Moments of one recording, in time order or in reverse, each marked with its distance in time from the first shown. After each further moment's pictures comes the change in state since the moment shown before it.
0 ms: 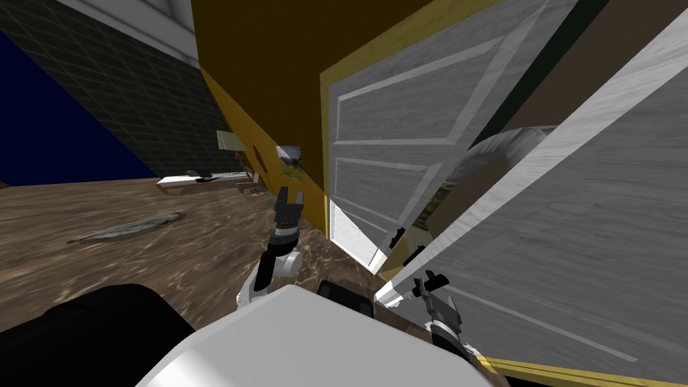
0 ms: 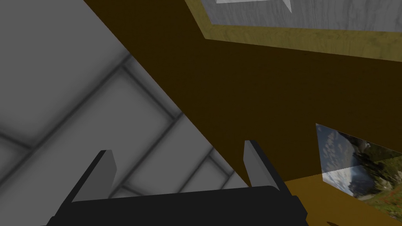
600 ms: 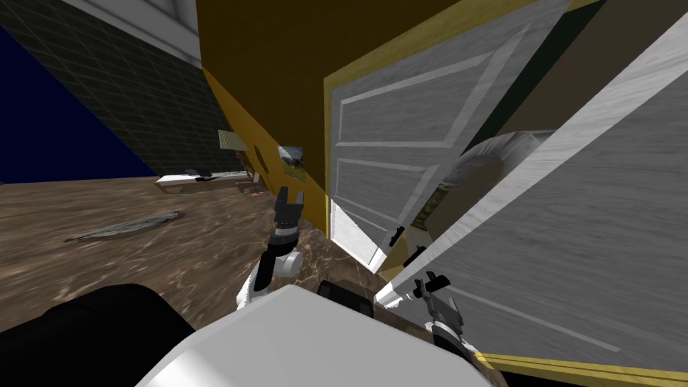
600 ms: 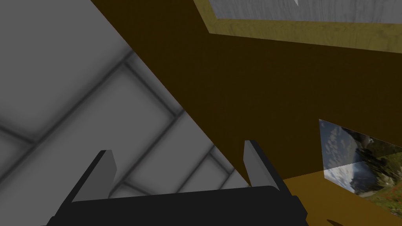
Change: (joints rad) arm -0.026 -0.001 0.003 0.061 0.007 -0.006 -0.026
